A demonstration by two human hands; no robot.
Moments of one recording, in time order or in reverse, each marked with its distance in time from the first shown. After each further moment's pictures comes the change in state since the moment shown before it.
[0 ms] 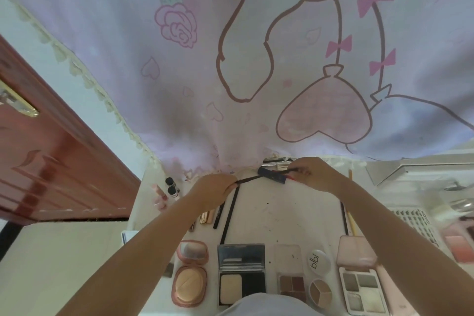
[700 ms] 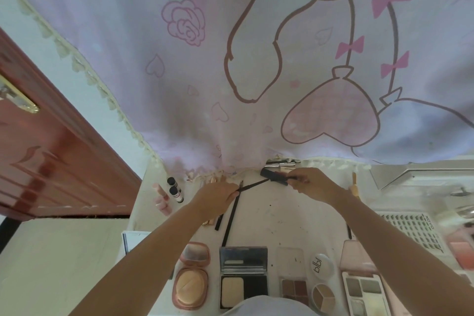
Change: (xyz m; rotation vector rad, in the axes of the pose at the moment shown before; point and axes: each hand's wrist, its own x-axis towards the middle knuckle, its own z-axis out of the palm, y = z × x) left_hand -0.004 -0.005 0.017 -0.078 -0.063 -0.035; right_hand 0.008 0.003 0.025 0.226 -0.037 0.089
